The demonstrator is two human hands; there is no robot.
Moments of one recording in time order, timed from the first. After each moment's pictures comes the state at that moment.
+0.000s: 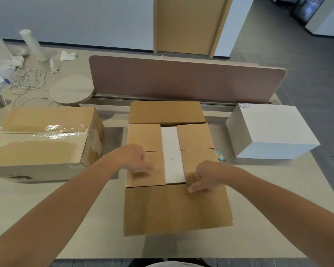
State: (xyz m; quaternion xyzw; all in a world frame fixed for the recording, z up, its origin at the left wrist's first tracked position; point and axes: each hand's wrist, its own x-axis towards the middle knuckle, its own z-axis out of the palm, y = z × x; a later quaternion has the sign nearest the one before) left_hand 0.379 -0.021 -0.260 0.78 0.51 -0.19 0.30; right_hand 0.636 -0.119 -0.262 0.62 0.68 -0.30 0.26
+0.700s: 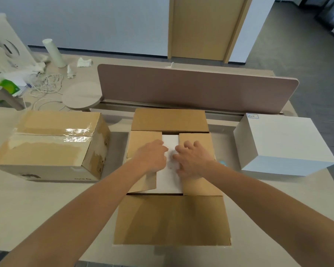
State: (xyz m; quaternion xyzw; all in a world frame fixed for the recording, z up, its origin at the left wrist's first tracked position) left_hand 0.450 -0.014 -0.278 0.82 0.52 -0.12 0.18; right_hand 0.623 -0.055 -0.272 0.51 0.83 0.02 0.23
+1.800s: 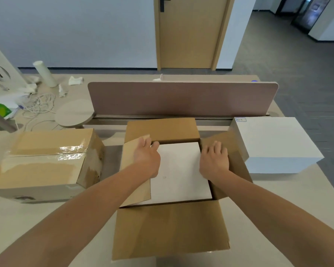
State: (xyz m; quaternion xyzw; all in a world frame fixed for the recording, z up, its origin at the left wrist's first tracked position) left_hand 0.477 -0.019 -0.238 0.81 0.47 -0.32 -0.15; right_hand 0.679 -0.068 -0.283 0.77 0.61 0.01 0.20
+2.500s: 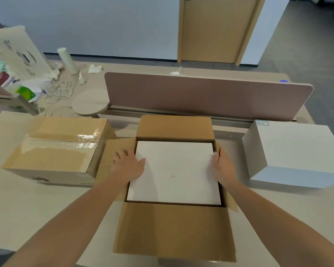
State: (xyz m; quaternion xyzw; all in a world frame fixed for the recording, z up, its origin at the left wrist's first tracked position) left_hand 0.389 -0.008 -0.306 0.62 0.76 -0.10 0.19; right_hand 0.698 -0.049 -0.345 0.79 0.47 -0.29 -0.28
